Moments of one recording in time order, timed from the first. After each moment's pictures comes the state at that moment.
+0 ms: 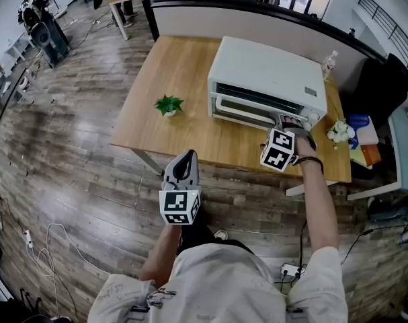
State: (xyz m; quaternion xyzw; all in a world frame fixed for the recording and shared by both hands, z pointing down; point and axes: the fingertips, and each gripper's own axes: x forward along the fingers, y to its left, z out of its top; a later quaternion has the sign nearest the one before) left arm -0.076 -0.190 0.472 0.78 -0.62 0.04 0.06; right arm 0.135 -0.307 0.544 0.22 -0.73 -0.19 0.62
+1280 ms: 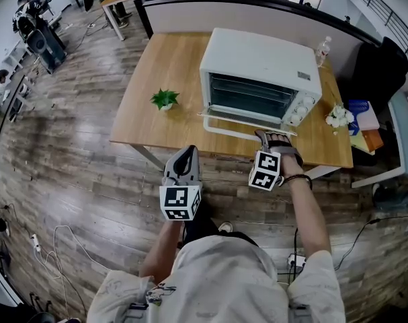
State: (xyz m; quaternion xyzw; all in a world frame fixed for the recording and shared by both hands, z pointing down) left arm -0.056 -0.175 0.472 0.80 -0.60 0.06 0.04; right arm 0.122 -0.223 0.602 0.20 -0.74 -0.20 0.61
